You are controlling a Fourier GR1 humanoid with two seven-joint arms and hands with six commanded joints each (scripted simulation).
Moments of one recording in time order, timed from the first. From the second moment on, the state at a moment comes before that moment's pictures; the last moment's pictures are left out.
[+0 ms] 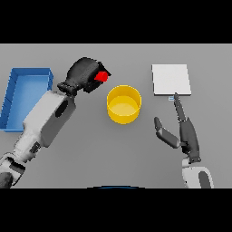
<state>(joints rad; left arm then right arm) -0.80 0.24 -0.42 -0.97 -0.72 0.00 -0.03 0.10 -0.06 0.14 -1.70 0.30 -0.07 -0.14</state>
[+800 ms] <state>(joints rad) -1.15 0.23 -0.87 -0.71 -1.11 -0.27 -0.05 0.08 -0.05 0.14 -1.67 0.26 -0.04 -0.13</state>
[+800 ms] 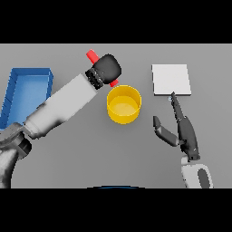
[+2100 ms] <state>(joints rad) -1.46 0.16 -1.18 -0.53 -1.27 -0.24 -0.14 0.08 -0.04 0.15 -1.67 0.31 -0.08 -0.16</state>
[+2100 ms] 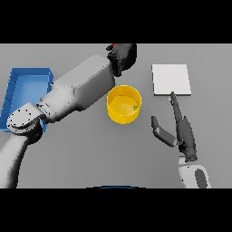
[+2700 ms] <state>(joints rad) -1.62 0.36 -0.72 -0.23 -0.82 -0.18 -0.02 0.07 -0.02 0.15 -1.65 0.30 -0.08 -0.16</state>
